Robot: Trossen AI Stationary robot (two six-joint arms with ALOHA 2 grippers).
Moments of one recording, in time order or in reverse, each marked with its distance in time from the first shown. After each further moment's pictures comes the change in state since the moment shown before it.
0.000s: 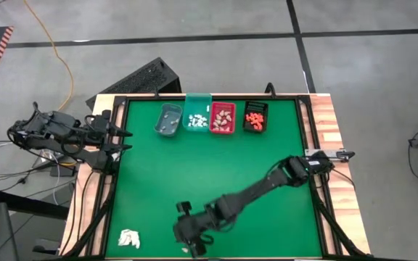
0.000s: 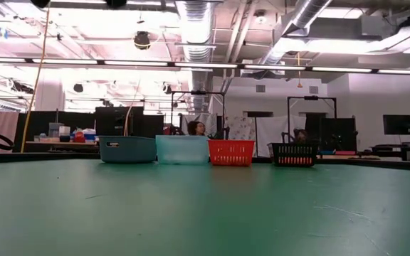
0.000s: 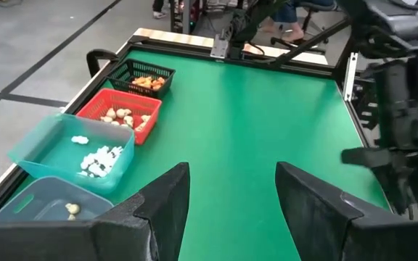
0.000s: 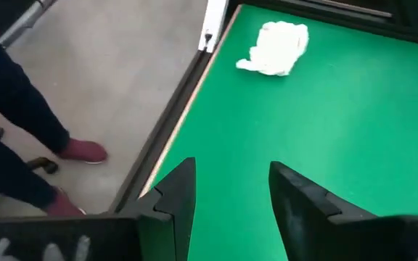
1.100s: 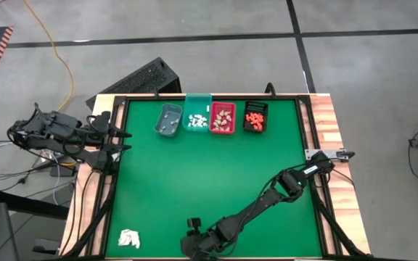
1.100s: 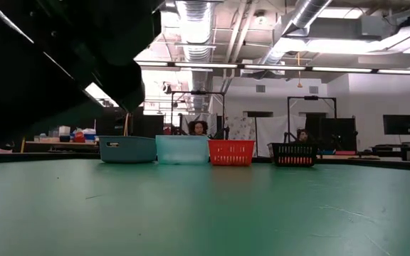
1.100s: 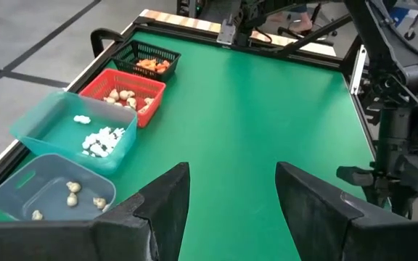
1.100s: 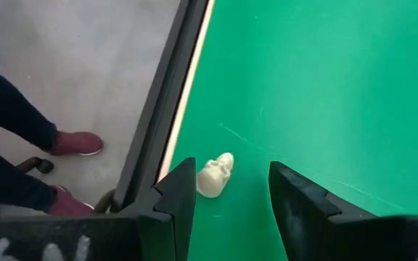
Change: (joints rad) left arm 0.000 0.000 0.000 -0.054 -0.007 -0.060; right arm 0.106 0.180 -0.001 0.052 0.135 0.242
